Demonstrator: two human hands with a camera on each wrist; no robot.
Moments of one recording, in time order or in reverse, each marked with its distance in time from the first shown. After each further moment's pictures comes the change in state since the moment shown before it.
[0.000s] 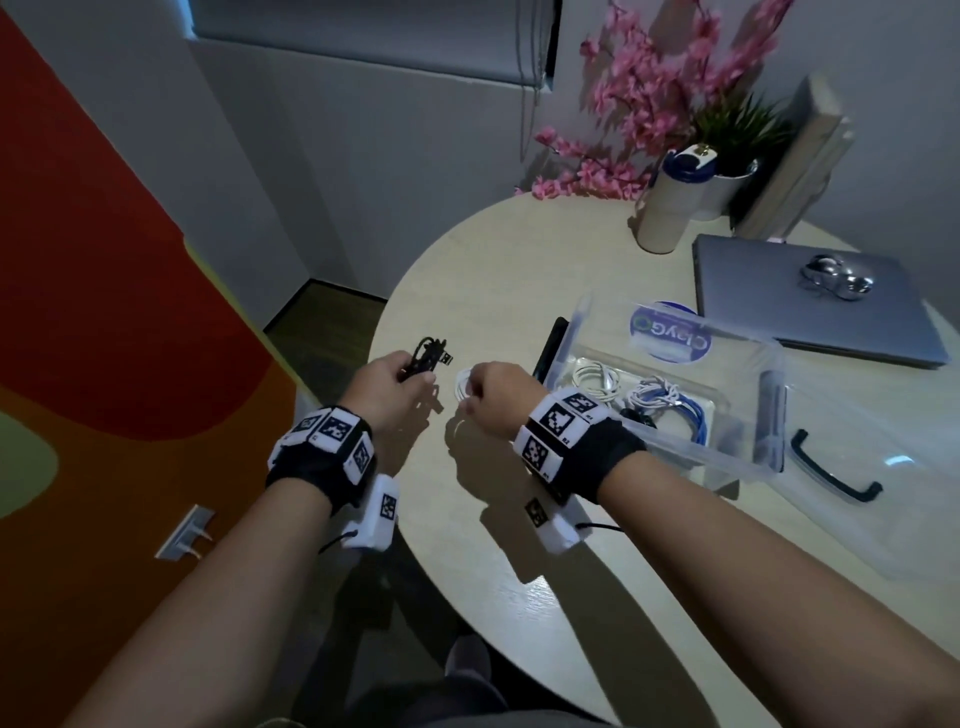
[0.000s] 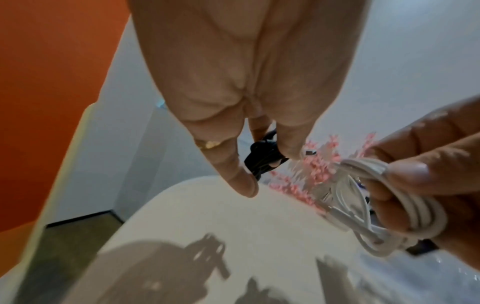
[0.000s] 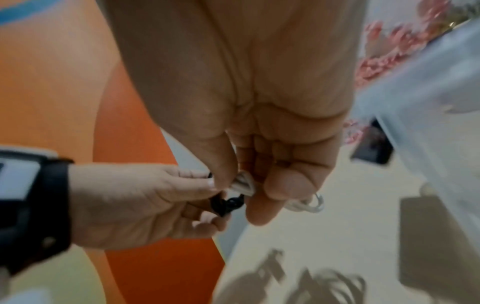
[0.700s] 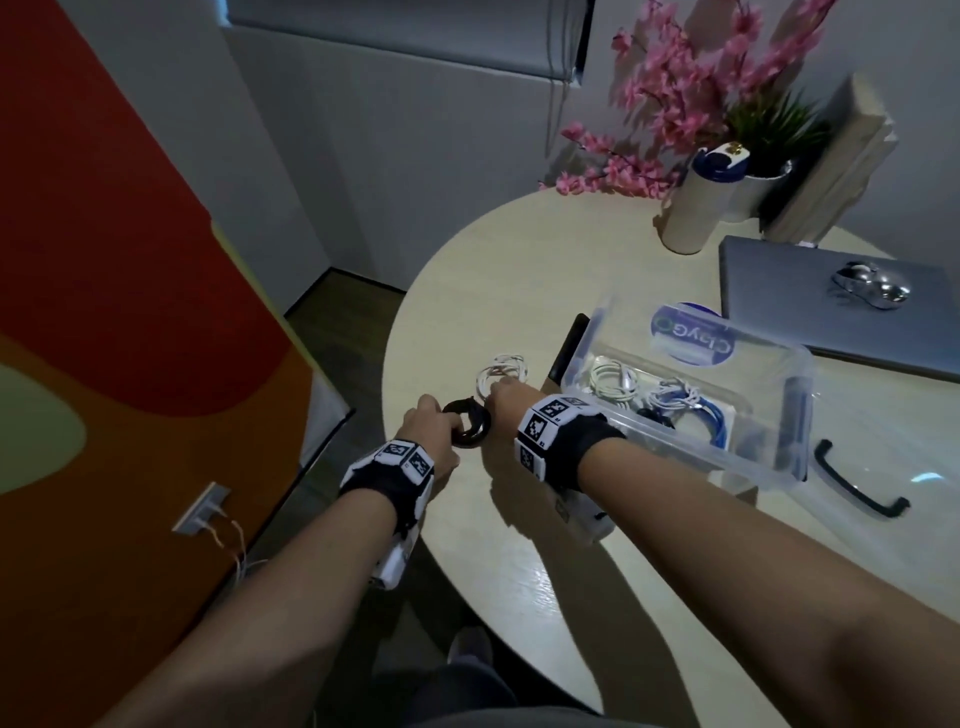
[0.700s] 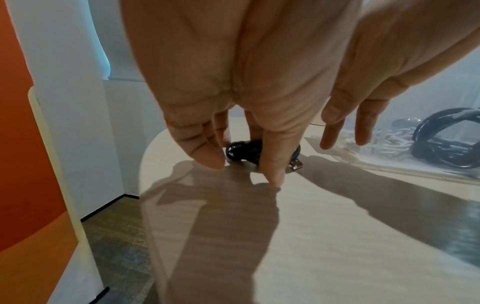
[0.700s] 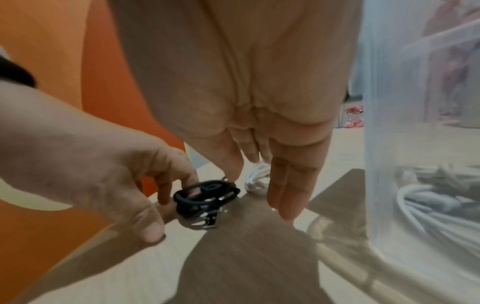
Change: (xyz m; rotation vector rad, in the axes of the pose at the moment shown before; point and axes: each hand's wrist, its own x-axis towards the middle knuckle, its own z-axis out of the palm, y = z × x) left_hand -0.004 -0.040 0.069 0.609 -0.202 -0.019; right_hand 0.069 0.032 0.053 -0.375 -0.175 0.075
